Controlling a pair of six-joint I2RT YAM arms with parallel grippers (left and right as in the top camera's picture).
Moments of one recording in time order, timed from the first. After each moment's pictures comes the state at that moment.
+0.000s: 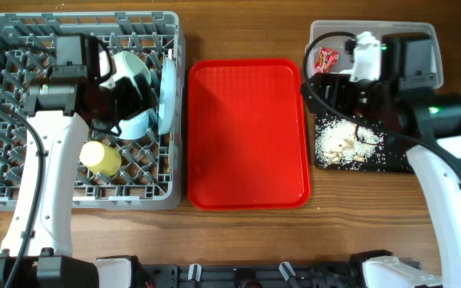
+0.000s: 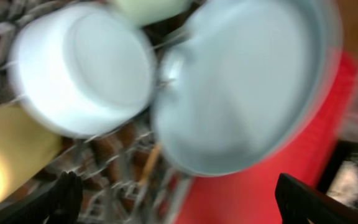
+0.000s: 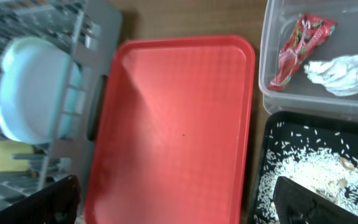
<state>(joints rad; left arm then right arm) 0.01 1.50 1.42 -1.15 0.16 -0.46 0.15 1.36 1.41 -0.96 -0.29 0.19</state>
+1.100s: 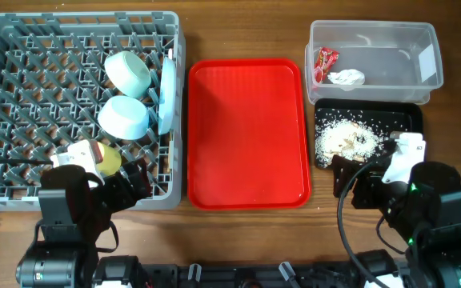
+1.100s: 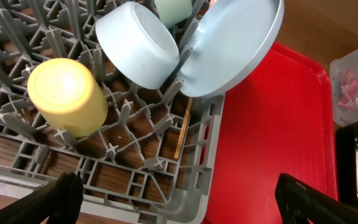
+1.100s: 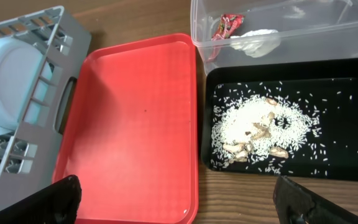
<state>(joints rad) 0.00 0.61 0.85 -1.01 0.08 -0.40 0.18 0.61 0.94 -1.00 -0.06 0.29</state>
